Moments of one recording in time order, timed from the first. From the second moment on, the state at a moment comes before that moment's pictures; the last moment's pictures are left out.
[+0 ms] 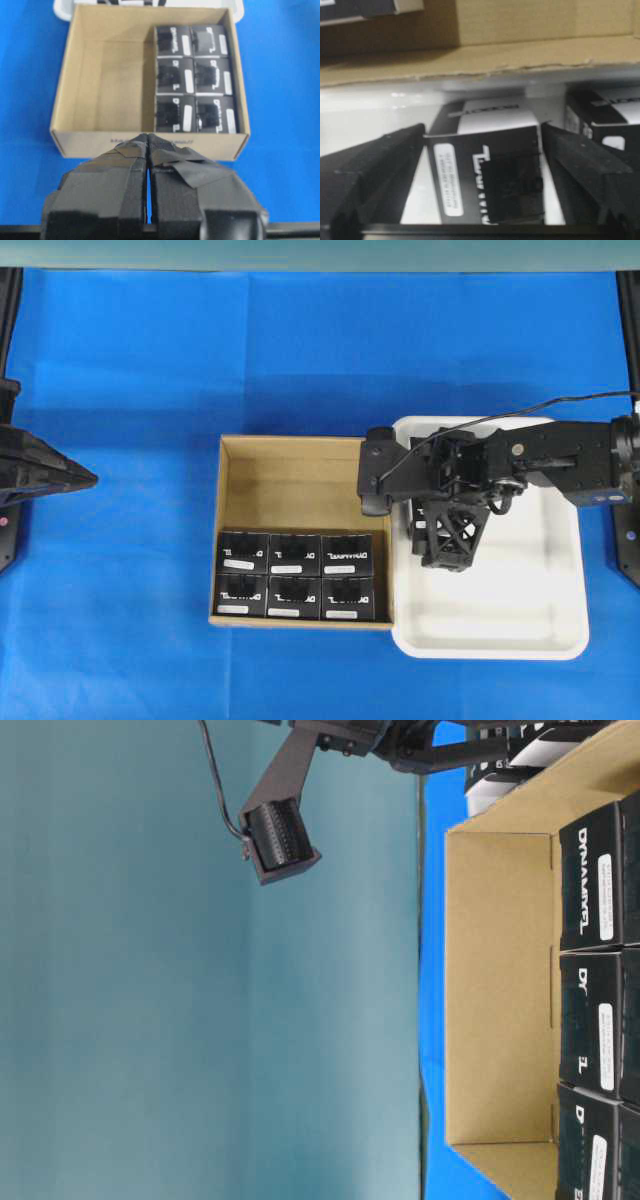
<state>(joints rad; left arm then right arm) -0.01 -1.07 1.04 0.02 0.42 -0.03 -0.06 0.02 0.67 0.08 0.60 -0.04</state>
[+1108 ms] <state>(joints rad) -0.01 -1.07 1.04 0.01 0.42 -0.03 -0.11 -0.37 0.61 0.11 0.62 0.02</state>
